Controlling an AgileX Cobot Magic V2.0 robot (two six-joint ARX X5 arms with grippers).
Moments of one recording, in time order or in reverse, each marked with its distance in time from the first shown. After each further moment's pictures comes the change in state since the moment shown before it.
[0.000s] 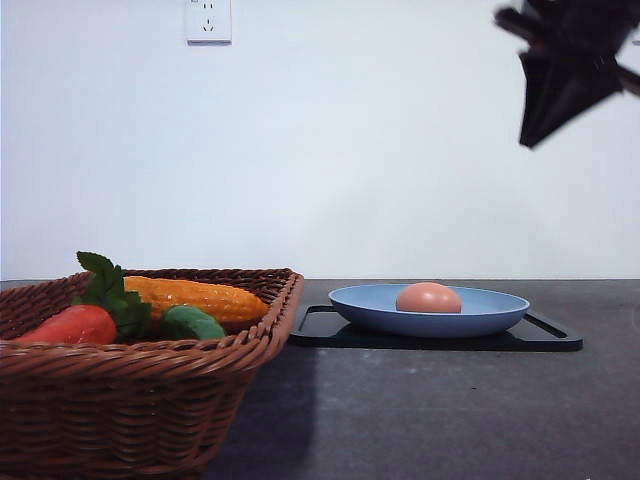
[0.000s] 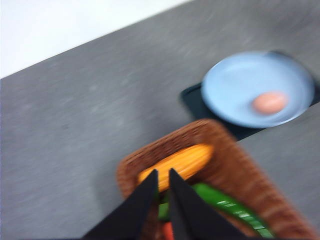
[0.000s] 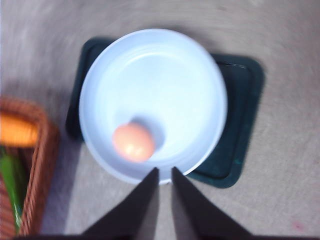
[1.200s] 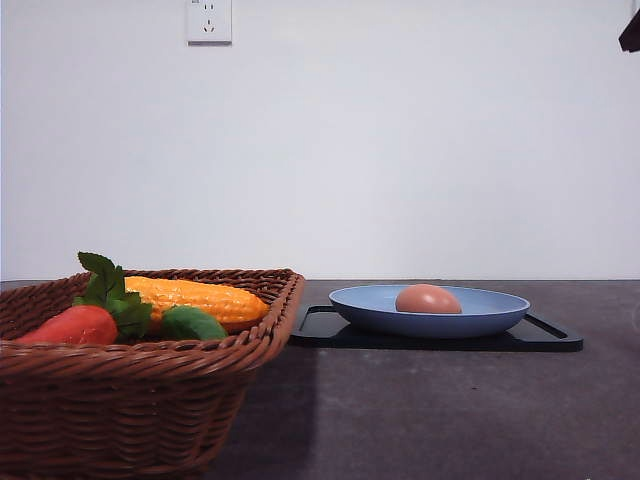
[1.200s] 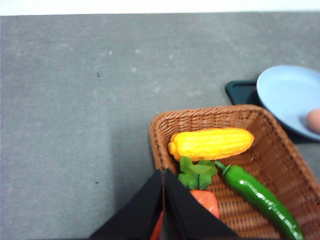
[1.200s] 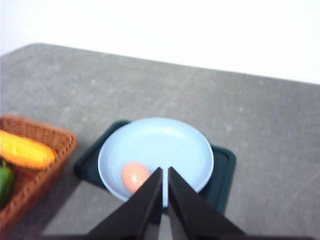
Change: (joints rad) left_arx 0.320 -0.483 -0.535 0.228 0.202 -0.166; right_arx 0.310 -1.157 -1.088 0.790 0.382 0.005
